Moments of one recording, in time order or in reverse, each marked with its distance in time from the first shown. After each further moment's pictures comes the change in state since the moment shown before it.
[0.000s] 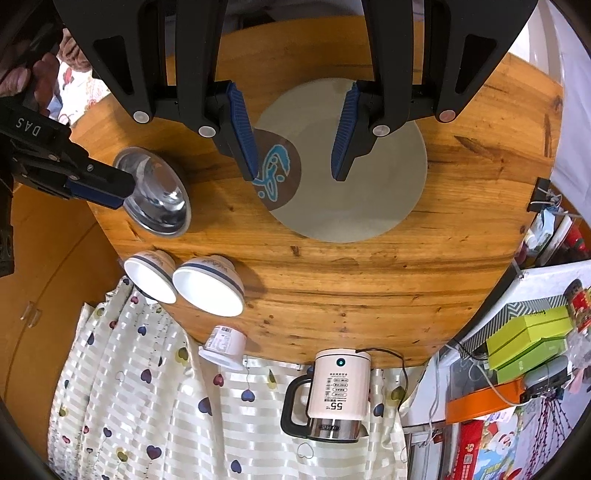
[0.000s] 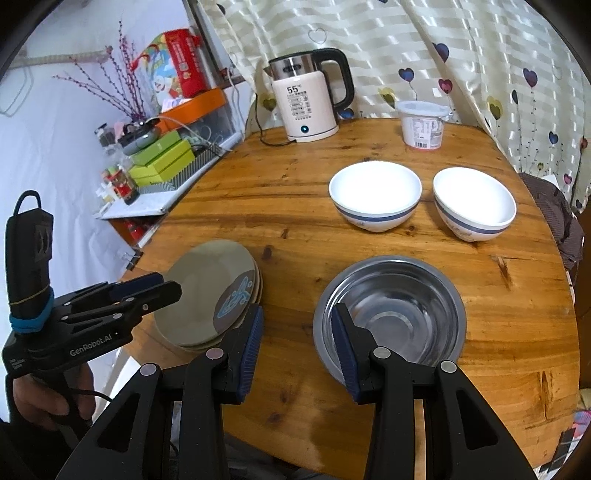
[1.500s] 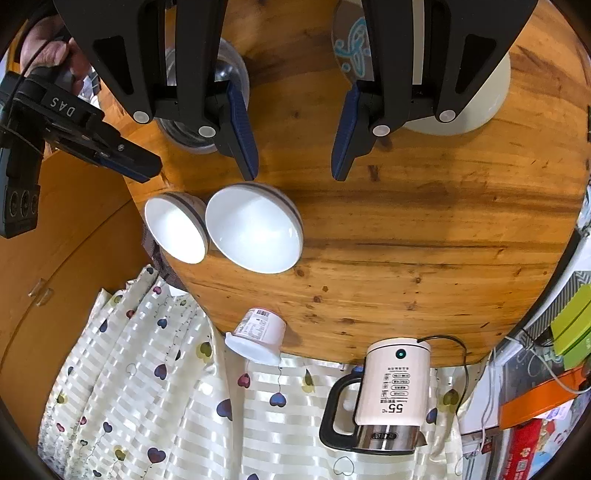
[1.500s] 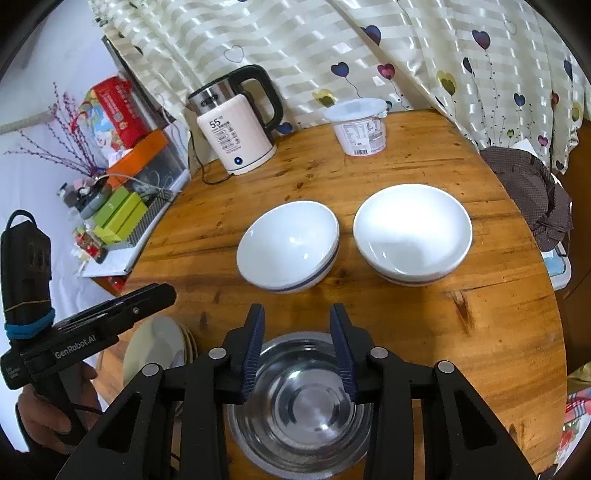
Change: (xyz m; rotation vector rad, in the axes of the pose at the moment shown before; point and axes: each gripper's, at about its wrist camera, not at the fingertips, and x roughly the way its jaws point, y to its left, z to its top) left arm 0.075 -0.045 0.102 -0.025 0.065 -0.140; right arm 0.025 -0.100 0.067 0.202 -0.026 -0.033
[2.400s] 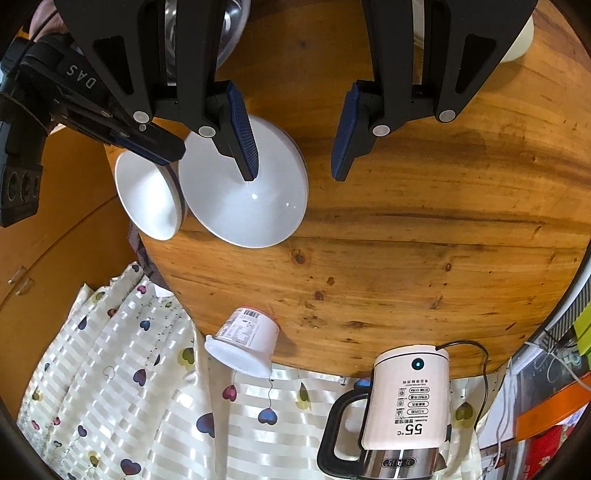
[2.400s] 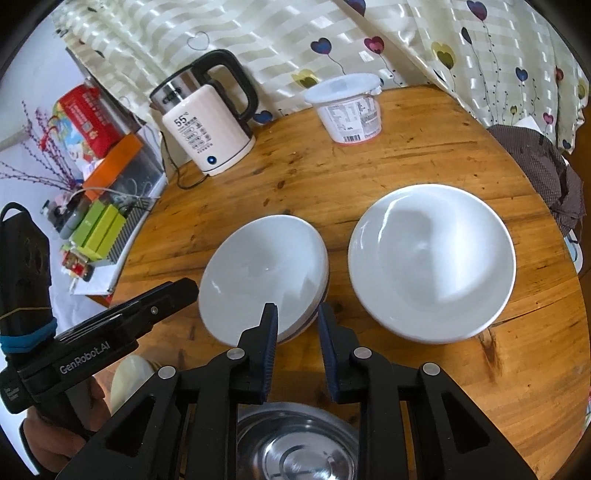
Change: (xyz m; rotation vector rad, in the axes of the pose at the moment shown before) left arm 0.071 -0.004 0.043 -0.034 0.053 0.026; right arm 0.066 -0.022 0.036 0.082 0.060 -0.009
